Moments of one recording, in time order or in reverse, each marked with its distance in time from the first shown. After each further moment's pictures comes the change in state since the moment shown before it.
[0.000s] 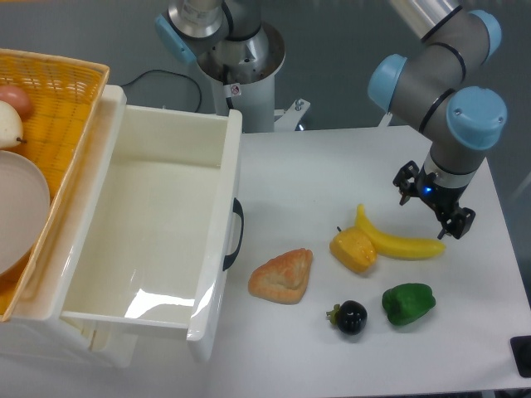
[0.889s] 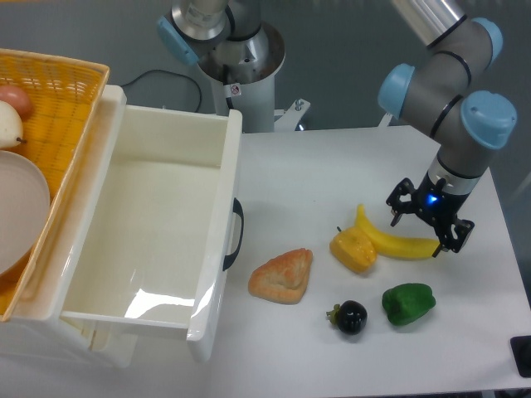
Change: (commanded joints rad) arm 0.054 -0.077 -0.031 0.072 -0.284 -0.080
